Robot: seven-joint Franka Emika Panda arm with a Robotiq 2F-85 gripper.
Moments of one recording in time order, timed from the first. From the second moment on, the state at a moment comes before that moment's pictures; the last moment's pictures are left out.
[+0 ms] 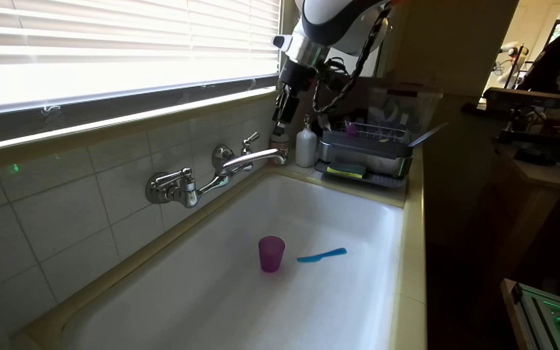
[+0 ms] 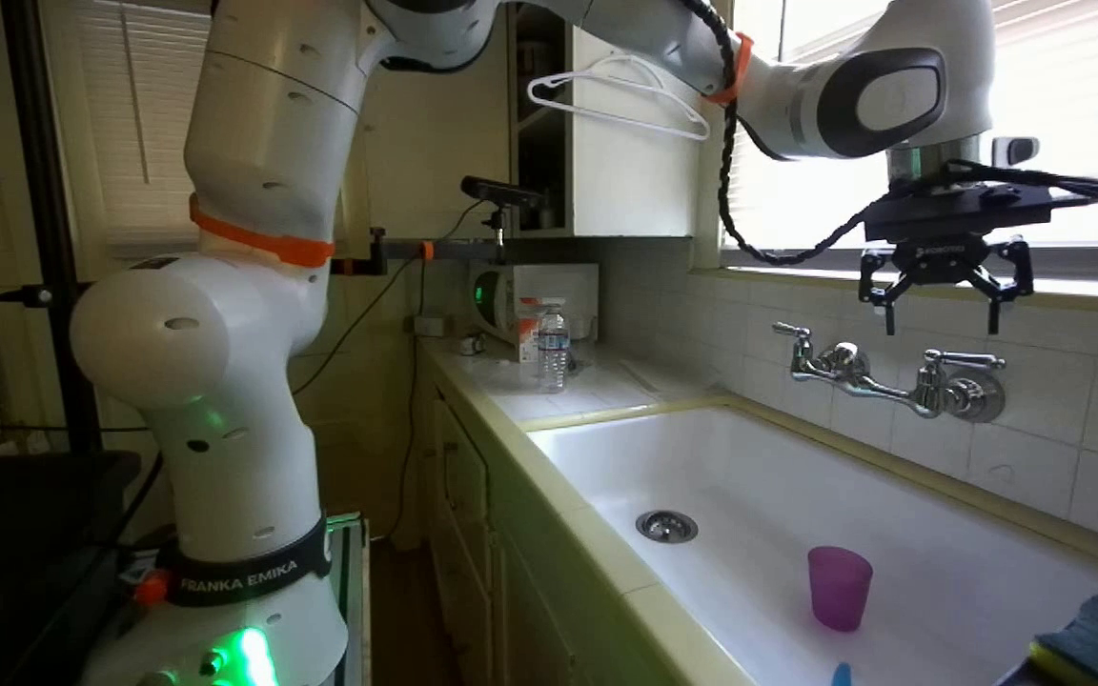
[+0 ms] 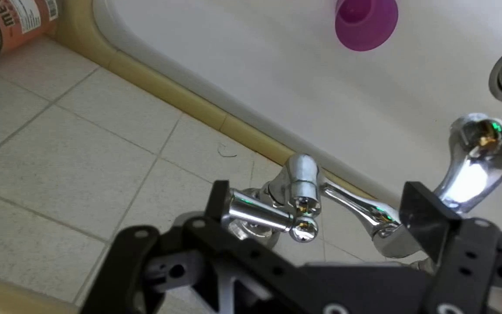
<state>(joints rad) -0.22 0.30 0.01 -1.68 0.16 2.30 -0.90</state>
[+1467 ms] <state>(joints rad) -0.22 0.57 0.03 -1.30 0.13 2.04 -1.36</state>
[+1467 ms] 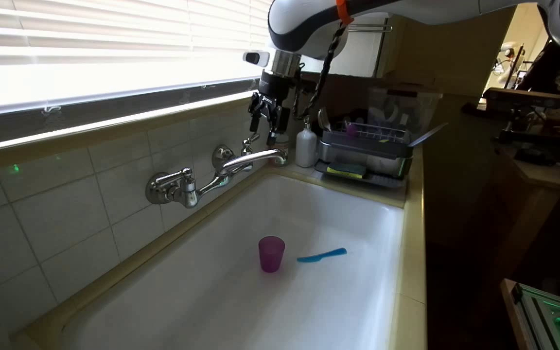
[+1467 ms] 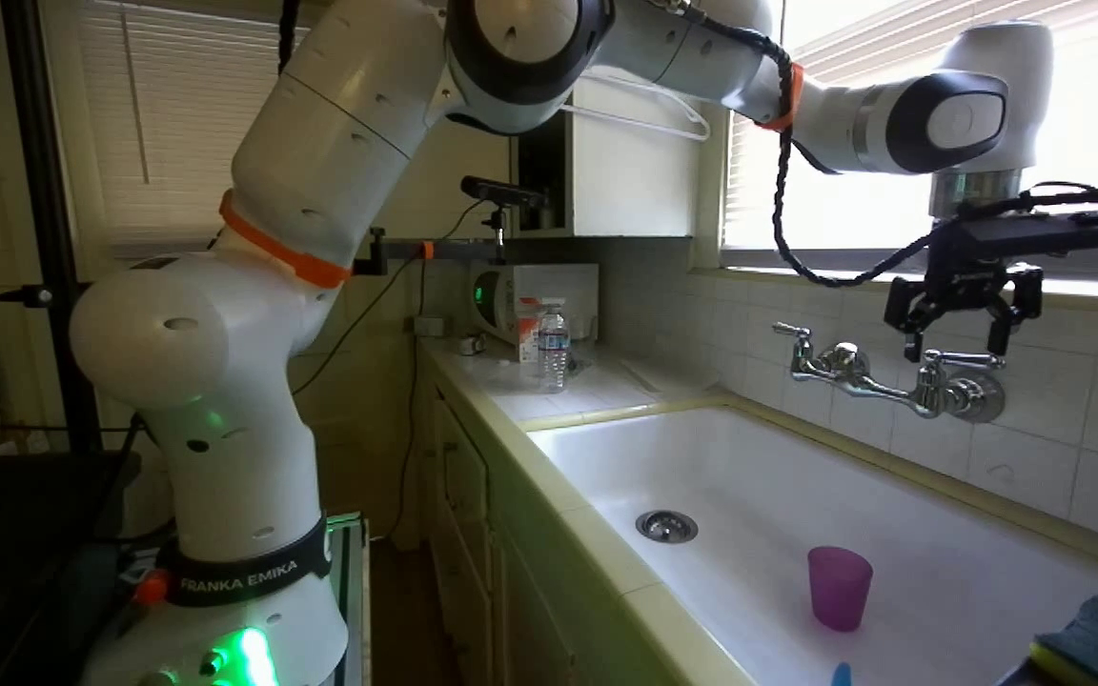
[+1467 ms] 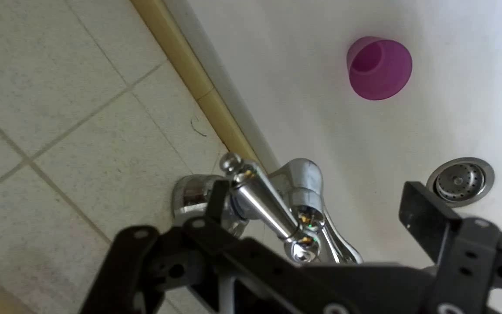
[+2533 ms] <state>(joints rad) -0.20 0.64 0.02 -1.20 0.04 1.94 -1.38</state>
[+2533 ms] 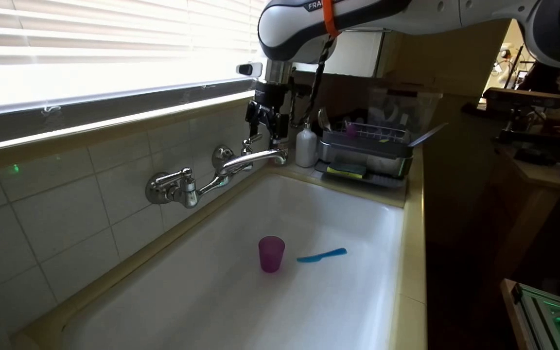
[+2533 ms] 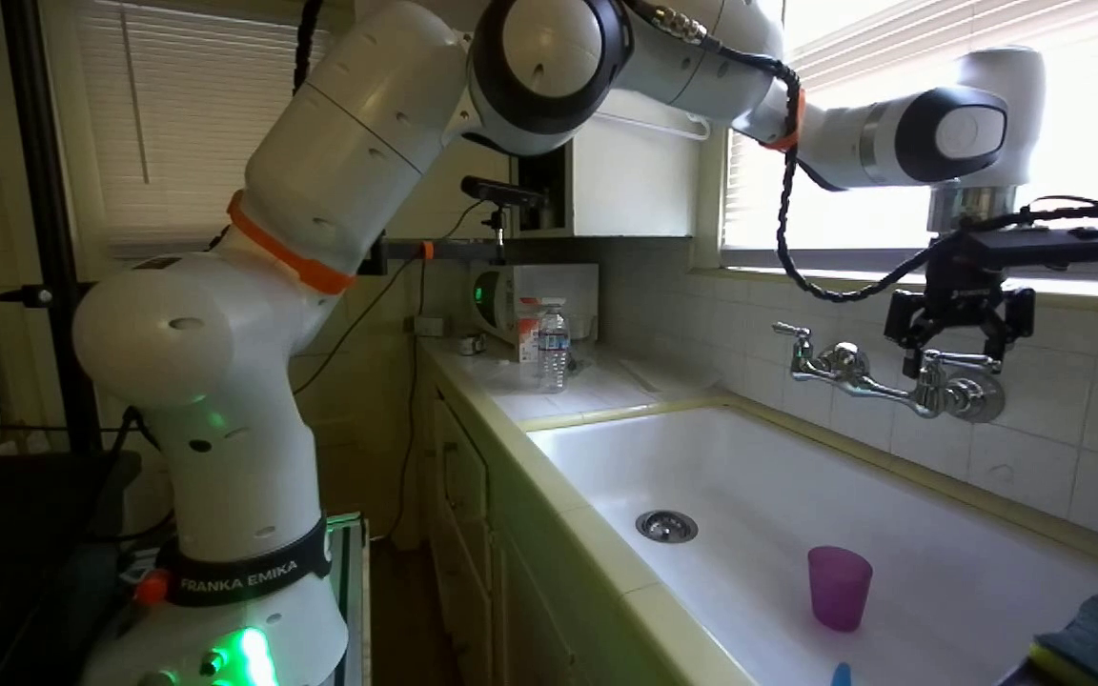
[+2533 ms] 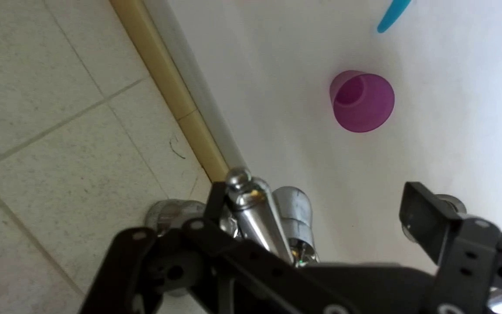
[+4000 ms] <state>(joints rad) -0.19 0.64 0.02 -1.17 0.02 1.83 -1.31</state>
